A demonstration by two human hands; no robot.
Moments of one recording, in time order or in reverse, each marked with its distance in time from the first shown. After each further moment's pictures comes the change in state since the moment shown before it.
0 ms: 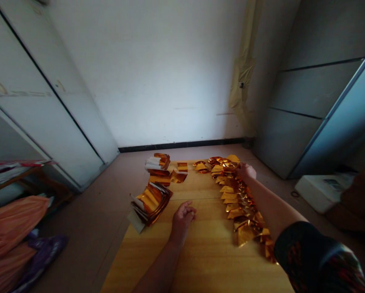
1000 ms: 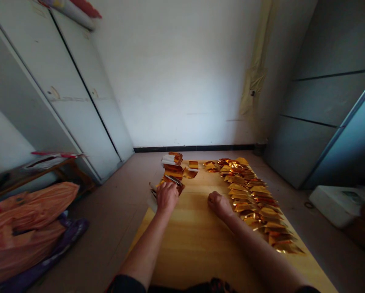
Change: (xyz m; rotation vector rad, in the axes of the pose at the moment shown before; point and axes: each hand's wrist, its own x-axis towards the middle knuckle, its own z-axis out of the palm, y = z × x) left_hand 0.010 0.084 -0.073 1.500 0.319 0.541; right_hand -0.196 -0.116 0.025 0.151 -0.224 -0.580
